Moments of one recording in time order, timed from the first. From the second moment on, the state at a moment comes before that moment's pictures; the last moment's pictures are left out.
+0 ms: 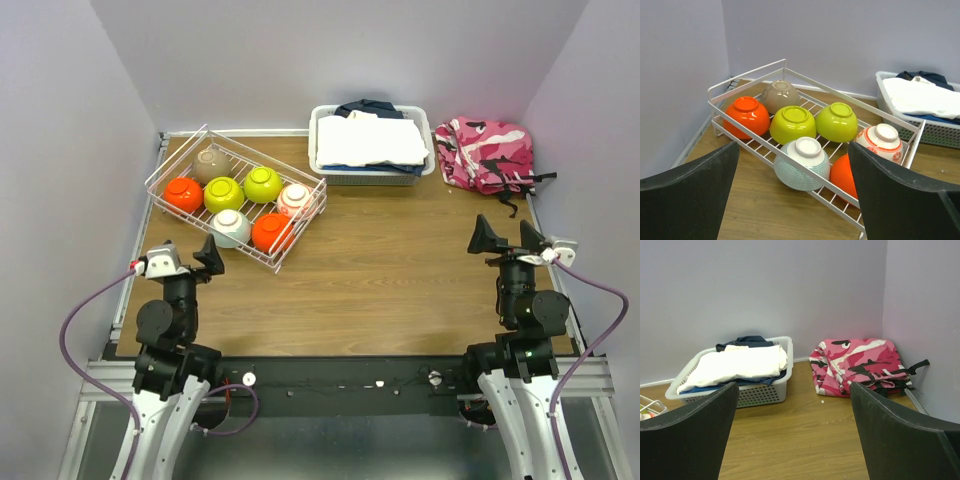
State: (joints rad) left arm -0.26 0.06 0.38 -0.11 -0.35 -0.08; right arm 0.09 0.21 0.40 0.12 0.18 0.09
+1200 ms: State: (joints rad) left arm -0.31 1.29 1.22 -0.69 -0.35 -0.07; right arm 0.15 0.19 0.40 0.11 0.17 0.08
